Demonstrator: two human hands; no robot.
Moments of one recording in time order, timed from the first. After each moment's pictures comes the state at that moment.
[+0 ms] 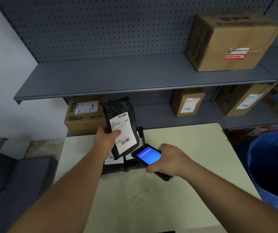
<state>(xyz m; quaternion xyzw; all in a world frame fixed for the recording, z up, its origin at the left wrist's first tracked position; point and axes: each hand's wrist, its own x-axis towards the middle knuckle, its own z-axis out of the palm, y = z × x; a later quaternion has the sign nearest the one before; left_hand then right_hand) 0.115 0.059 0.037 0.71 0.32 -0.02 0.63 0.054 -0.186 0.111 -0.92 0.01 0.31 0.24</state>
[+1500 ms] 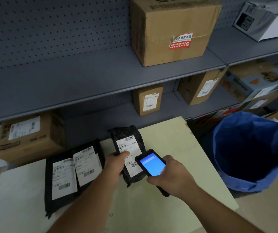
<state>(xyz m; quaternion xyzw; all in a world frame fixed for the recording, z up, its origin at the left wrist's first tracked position) 0.162 -0.148 -0.068 0.66 0.33 -0.25 0.62 0.071 -0.344 0.033 -0.89 0.19 0.24 0.33</state>
